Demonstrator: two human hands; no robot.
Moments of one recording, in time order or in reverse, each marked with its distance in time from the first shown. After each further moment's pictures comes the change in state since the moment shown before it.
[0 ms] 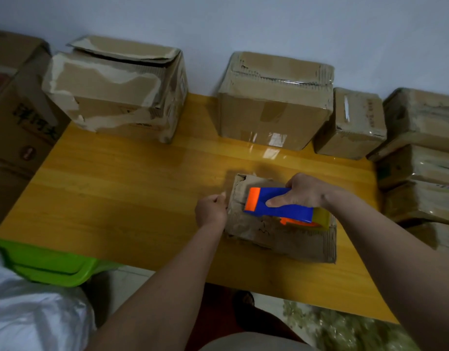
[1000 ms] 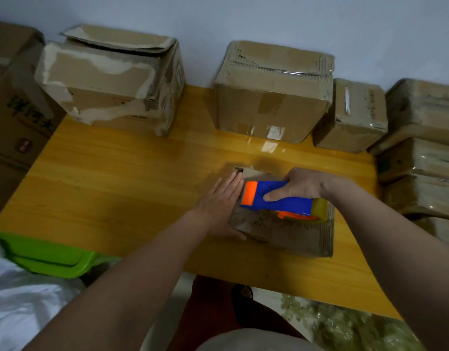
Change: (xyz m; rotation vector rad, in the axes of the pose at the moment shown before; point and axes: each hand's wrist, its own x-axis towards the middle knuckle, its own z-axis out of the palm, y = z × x) left_hand 0.013 -0.004 -0.010 1.268 -0.385 1.099; right_hand 0.005 0.003 -0.009 -0.059 -0.104 0.046
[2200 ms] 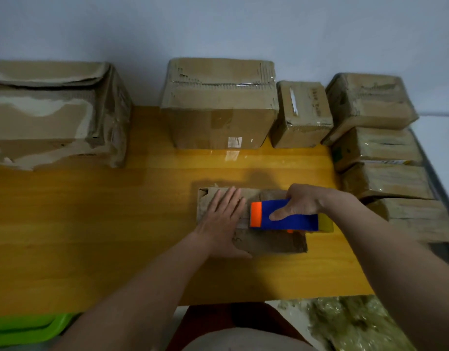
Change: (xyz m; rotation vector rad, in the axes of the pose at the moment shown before) left_hand 0.044 0.040 -0.012 0.049 0.017 0.198; right_hand -0.014 0.063 -0.018 0.016 0.010 0.251
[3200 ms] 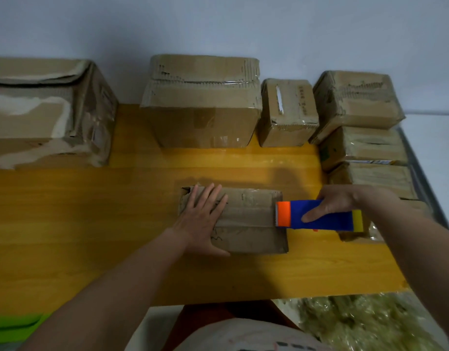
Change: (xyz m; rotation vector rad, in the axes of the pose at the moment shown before) left_hand 0.005 -0.011 -0.002 -0.004 -0.054 -0.005; right_hand -0.009 0.088 -0.039 -0.055 -0.096 0.131
